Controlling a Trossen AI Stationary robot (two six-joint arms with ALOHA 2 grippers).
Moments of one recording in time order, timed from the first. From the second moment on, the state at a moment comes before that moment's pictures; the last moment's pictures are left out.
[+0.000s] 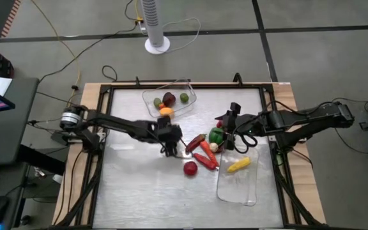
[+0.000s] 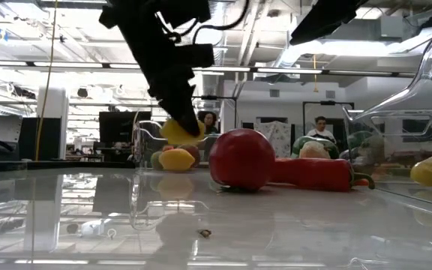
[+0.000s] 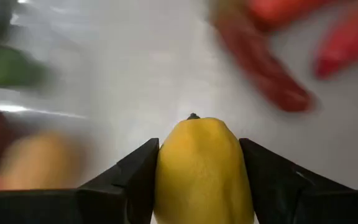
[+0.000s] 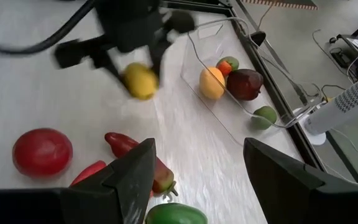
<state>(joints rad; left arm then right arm) -0.02 1.69 1.11 -0.45 -0.34 -0.13 0.14 1.12 0.99 -0.50 0.44 0.03</state>
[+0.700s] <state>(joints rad) 0.36 1.54 1.12 -0.47 -0.43 0.07 0.15 1.12 0.99 -0.49 0.44 0.07</state>
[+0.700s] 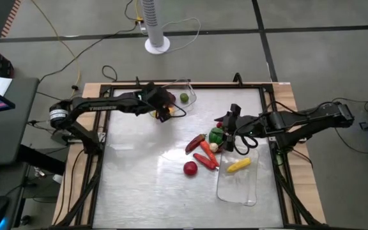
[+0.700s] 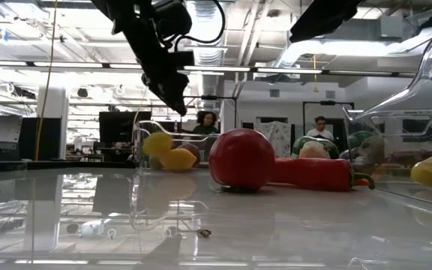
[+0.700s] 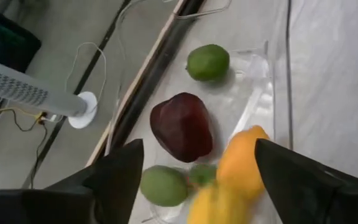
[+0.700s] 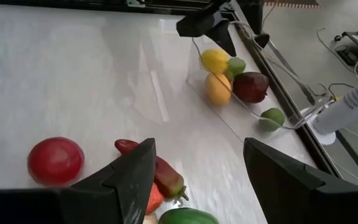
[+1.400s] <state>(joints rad) 0.06 1.63 1.01 -0.08 -0.16 -0.15 0.11 1.12 0.99 -0.42 0.41 0.02</state>
